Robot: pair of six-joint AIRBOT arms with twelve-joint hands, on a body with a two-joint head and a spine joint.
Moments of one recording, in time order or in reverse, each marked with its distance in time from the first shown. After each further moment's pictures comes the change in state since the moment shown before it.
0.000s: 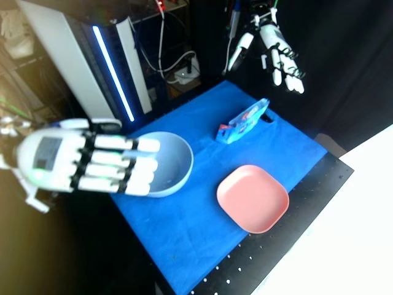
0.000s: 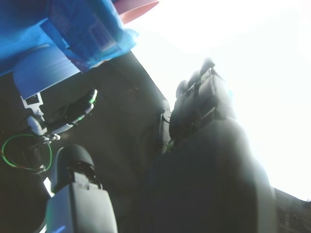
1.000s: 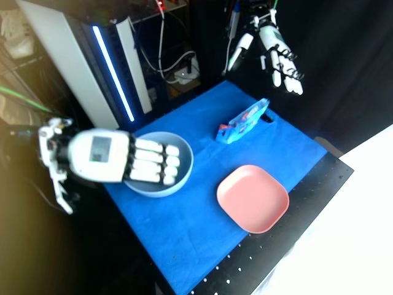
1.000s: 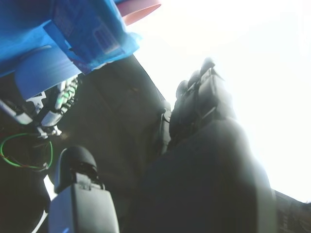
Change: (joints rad) left arm 0.001 -0.006 0.000 -0.002 0.005 -0.002; right arm 0.186 -0.099 0.076 -0.293 -0.439 0.002
